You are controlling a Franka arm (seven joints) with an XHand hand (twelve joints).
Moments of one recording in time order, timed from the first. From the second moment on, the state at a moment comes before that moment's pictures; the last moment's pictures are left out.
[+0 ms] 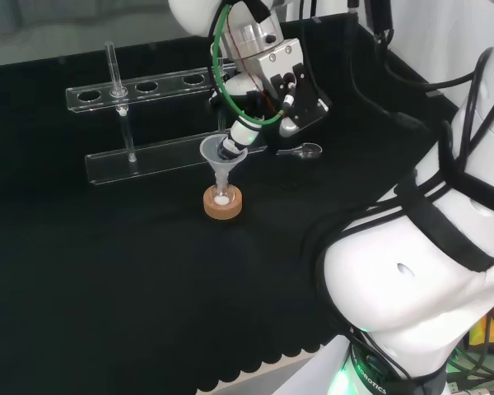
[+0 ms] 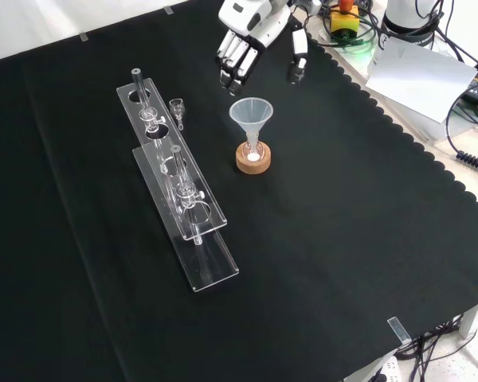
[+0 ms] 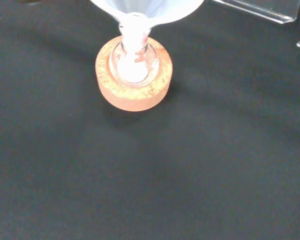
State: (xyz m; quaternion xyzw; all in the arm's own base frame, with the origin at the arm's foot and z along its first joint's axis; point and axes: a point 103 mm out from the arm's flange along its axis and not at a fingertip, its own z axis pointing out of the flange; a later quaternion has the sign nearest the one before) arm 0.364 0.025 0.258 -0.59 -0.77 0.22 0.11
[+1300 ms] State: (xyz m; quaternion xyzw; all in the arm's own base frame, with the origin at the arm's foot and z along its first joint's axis) arm 0.383 0.040 0.211 -0.57 -0.77 0.26 0.08
